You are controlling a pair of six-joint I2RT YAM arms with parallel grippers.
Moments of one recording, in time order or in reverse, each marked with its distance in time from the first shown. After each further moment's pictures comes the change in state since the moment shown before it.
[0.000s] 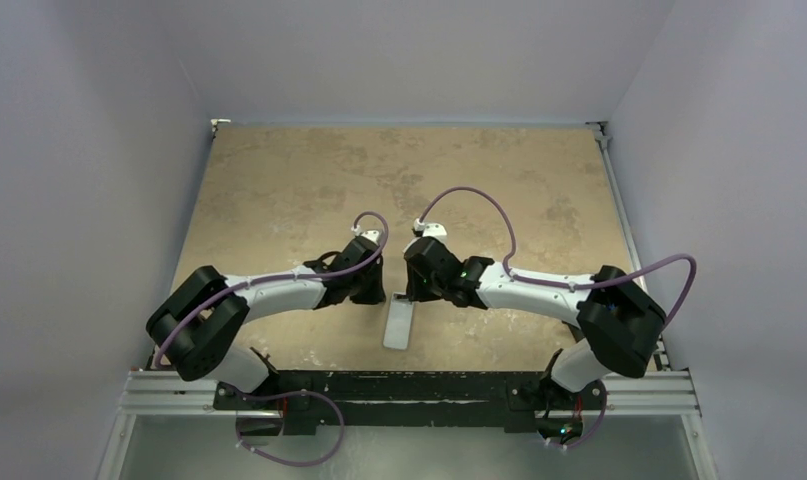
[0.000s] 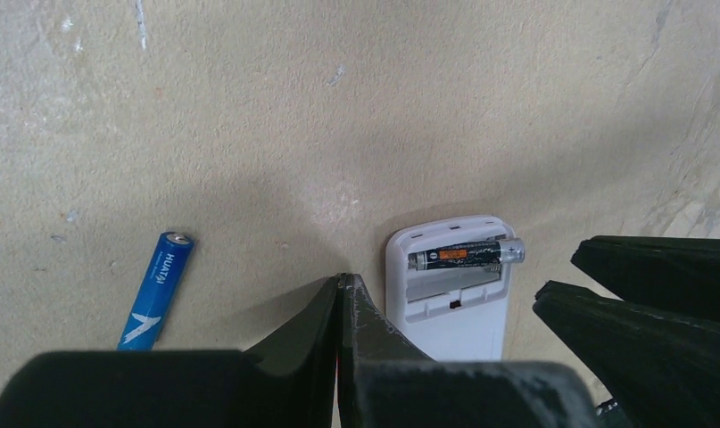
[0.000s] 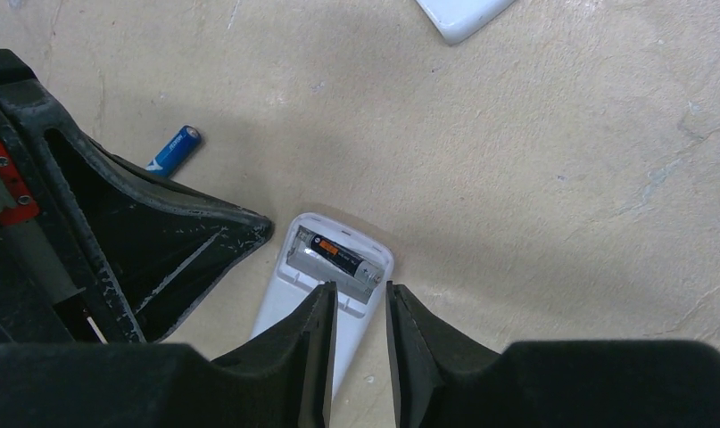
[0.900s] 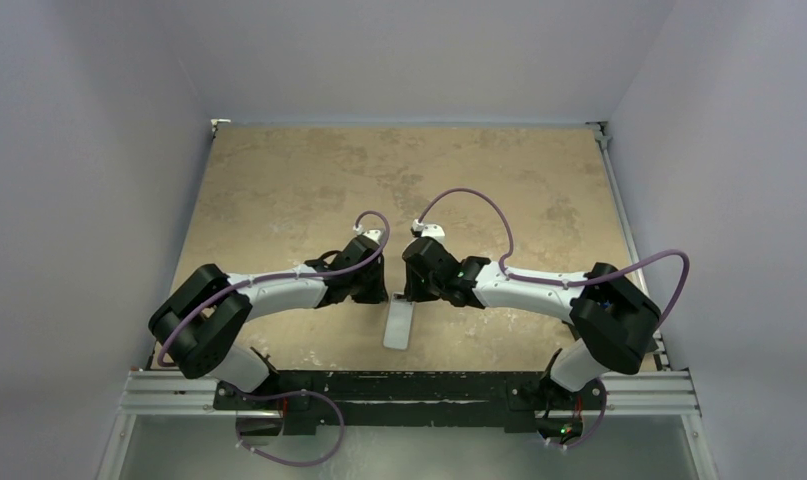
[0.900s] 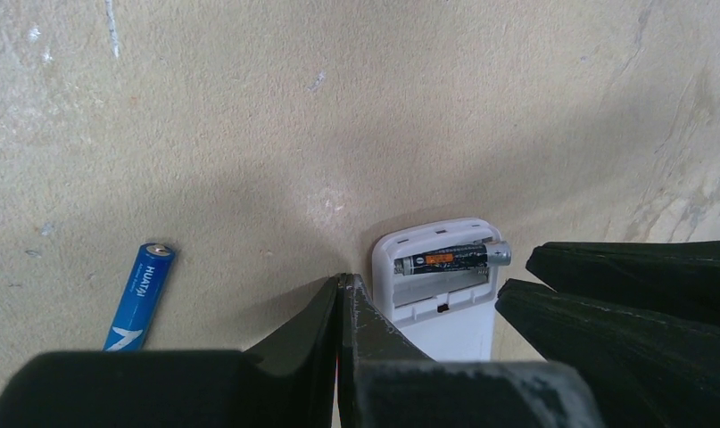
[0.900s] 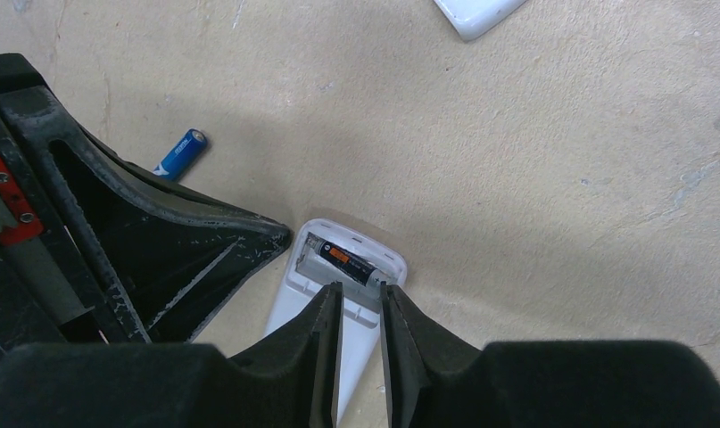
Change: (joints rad) left arm 0.000 0.017 0.008 0.019 0.027 0.002; right arm -0.005 0.034 0.000 0.032 -0.024 0.024
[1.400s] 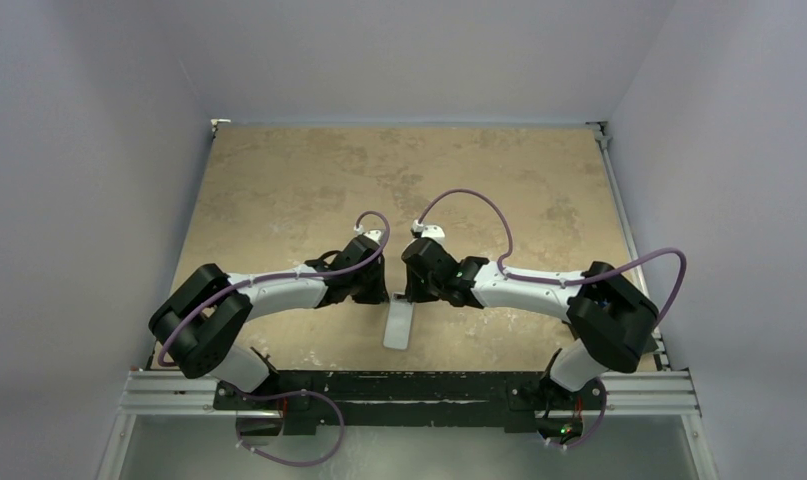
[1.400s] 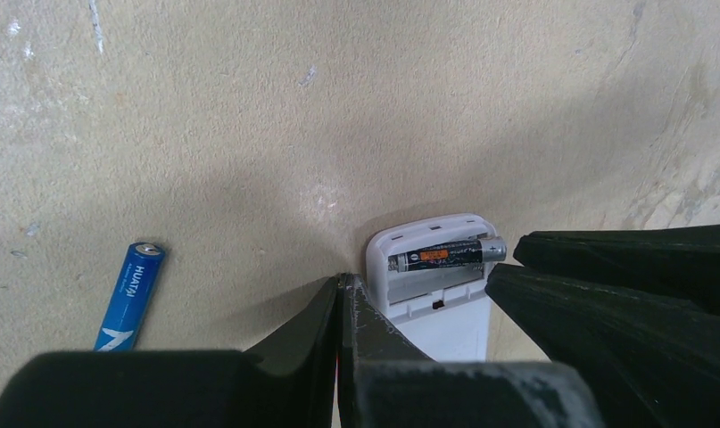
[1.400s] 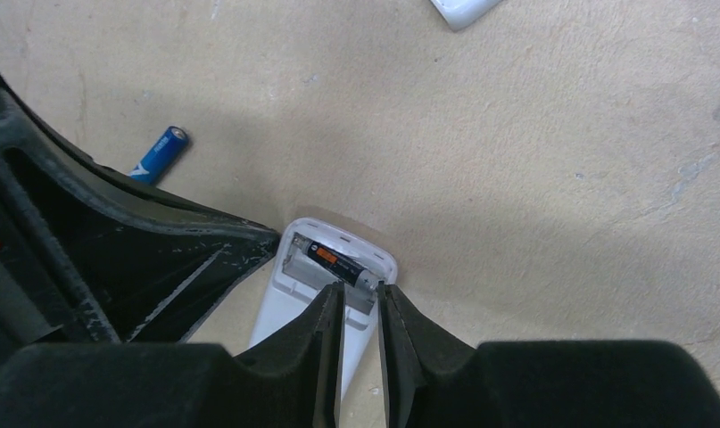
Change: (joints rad) left arm 0.000 0.002 0.000 0.003 0.018 0.000; right arm 0.000 0.013 0.000 -0.003 0.005 0.006
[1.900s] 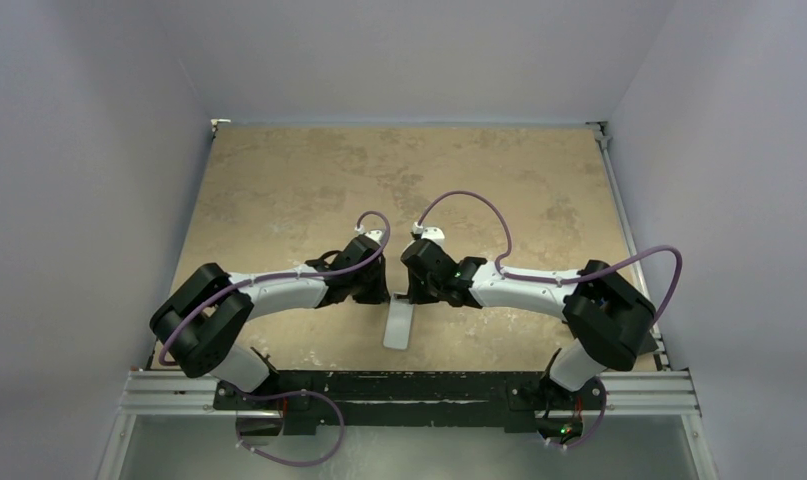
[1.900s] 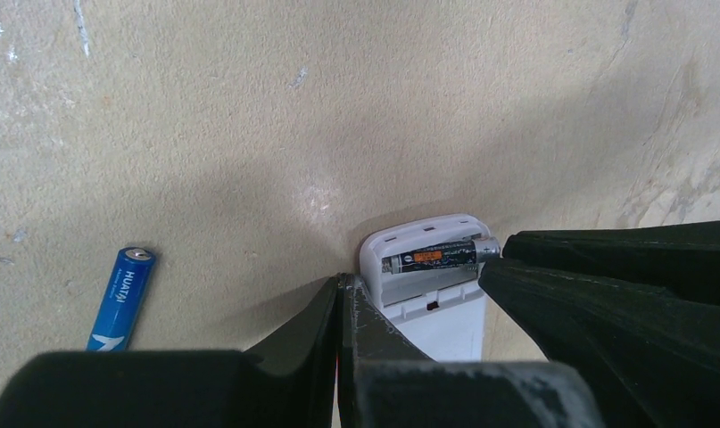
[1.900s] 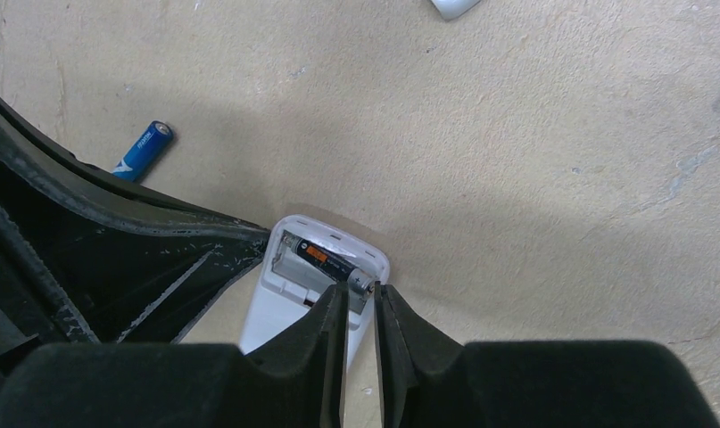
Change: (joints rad) left arm 0.000 0.005 0.000 0.010 0.011 0.000; right arm 0.000 0.015 0.000 -0.014 0.002 0.000
